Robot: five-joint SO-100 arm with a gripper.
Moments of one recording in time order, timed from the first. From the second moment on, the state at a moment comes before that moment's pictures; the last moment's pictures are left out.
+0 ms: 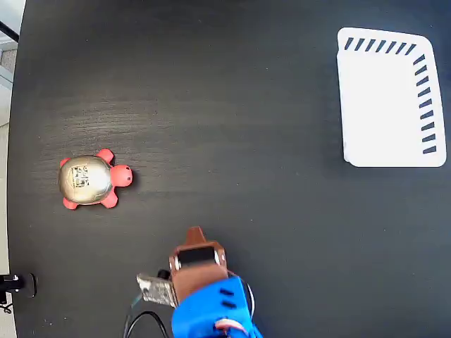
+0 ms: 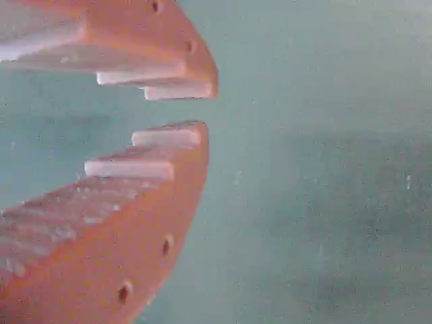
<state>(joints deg) -9.1 170.6 165.6 65.1 2.9</state>
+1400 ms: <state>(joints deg) -32.6 82.5 75.2 95.4 19.2</state>
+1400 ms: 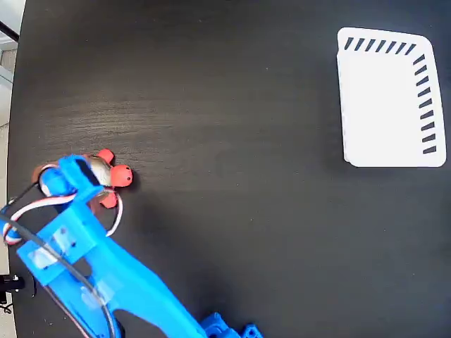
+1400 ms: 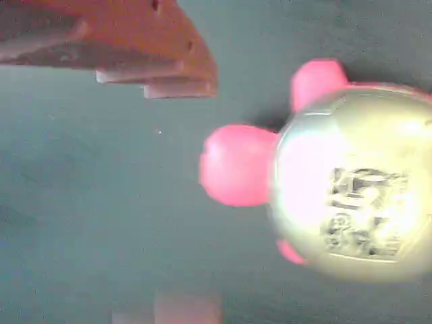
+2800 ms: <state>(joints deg) -35.2 59.5 68.7 91.2 22.8</state>
